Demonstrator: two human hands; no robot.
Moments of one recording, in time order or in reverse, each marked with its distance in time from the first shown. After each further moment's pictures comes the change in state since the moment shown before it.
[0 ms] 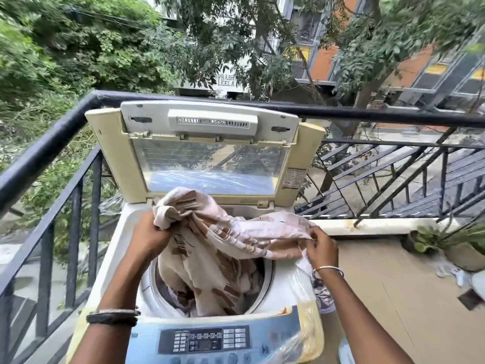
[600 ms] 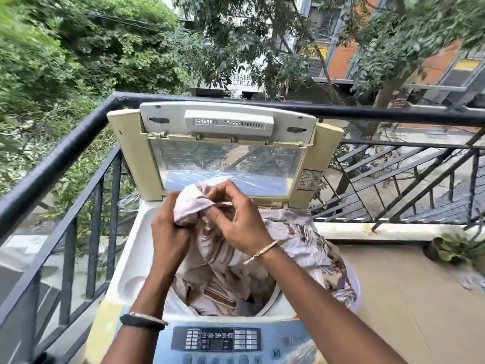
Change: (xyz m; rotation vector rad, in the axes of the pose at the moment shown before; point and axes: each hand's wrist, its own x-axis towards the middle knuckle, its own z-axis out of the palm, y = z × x) left_hand -0.018 0.022 0.015 -0.075 0.345 0.297; right_hand -0.061 -0.240 0.000 0.761 -0.415 -0.588
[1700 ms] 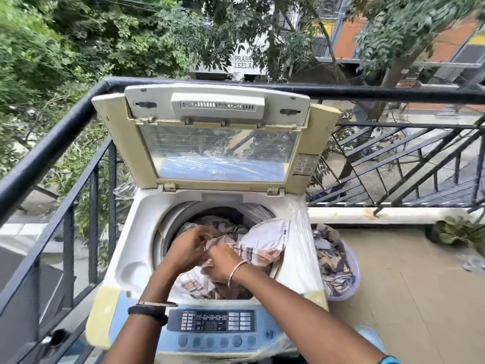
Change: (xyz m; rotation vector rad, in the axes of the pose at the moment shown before) left_hand -0.040 -0.057 0.032 0.352 -0.758 -0.214; right_hand -0.068 0.119 0.051 -0.650 -0.673 0.362
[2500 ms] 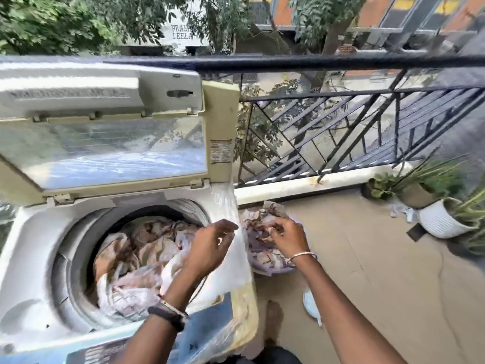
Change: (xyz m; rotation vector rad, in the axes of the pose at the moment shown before) left_hand 0.057 0.156 0.151 -0.211 -0.103 0.209; right_hand -0.163 0.257 -0.083 0.301 0.644 0.558
